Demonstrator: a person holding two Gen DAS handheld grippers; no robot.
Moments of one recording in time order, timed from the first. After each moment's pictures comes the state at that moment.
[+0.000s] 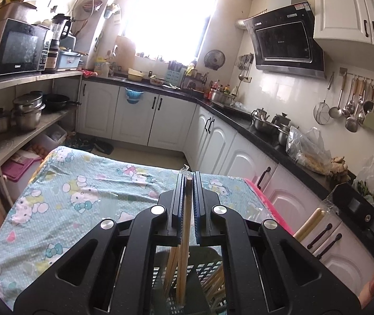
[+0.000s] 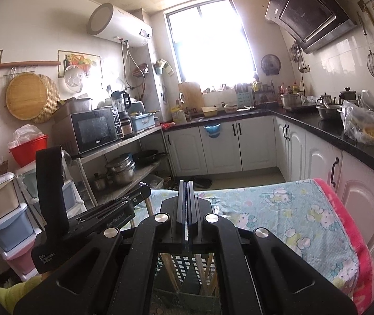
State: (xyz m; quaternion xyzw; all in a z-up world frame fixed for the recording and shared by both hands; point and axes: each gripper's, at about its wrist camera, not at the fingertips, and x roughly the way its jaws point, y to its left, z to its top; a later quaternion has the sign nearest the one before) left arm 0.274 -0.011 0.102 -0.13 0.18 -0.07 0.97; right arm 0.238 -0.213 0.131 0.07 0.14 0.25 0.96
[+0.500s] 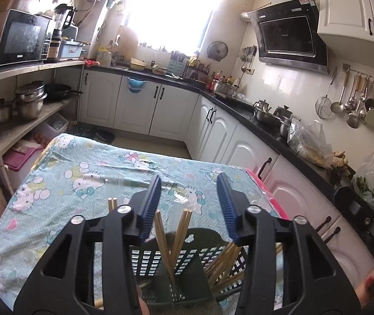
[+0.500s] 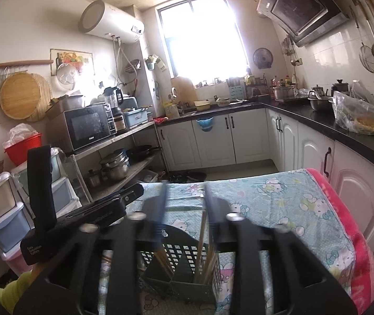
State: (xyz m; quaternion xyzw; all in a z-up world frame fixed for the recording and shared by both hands) left arm 0.264 -0.007 0.093 -0.14 0.21 -0.07 0.96; right arm 0.229 -0.228 0.122 0.08 0.15 0.23 0.96
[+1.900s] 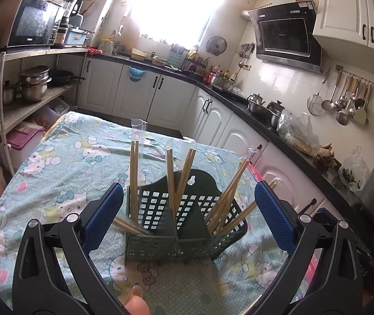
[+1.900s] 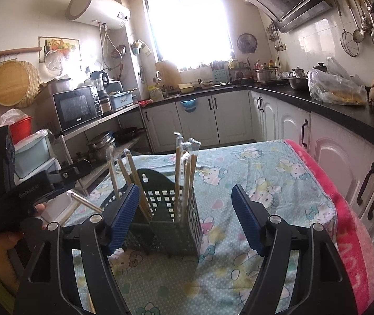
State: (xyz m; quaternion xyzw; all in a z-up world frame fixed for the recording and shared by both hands) left arm 0.191 0.012 0.070 -0.16 0.23 -0.09 0.96; right arm 0.174 -0.252 0.069 0.07 0.20 0.19 0.96
